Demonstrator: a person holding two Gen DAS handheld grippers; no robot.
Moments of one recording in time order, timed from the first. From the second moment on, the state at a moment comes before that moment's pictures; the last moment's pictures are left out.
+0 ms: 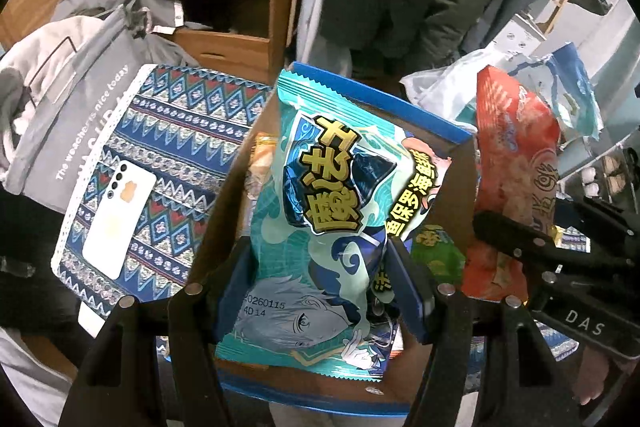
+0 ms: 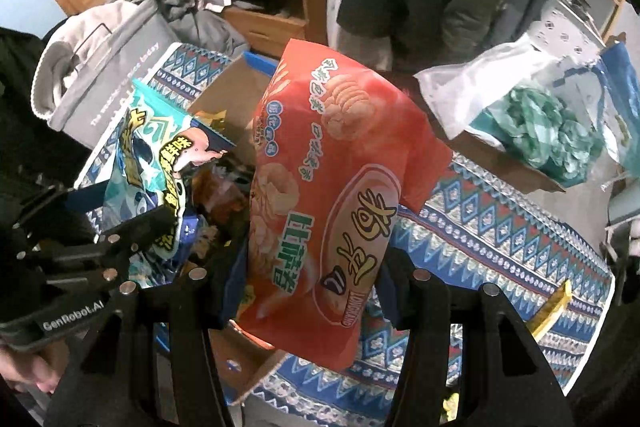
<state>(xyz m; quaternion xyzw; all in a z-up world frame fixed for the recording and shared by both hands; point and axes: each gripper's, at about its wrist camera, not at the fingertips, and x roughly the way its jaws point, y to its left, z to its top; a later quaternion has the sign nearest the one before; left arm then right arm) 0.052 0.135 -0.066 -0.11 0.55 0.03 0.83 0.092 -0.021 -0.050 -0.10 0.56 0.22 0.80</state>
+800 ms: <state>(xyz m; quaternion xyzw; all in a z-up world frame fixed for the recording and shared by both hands) 0.047 0.145 -0.057 -0.13 0.54 0.05 0.83 0.094 -0.028 -0.034 -0.09 0.53 0.21 0.82</state>
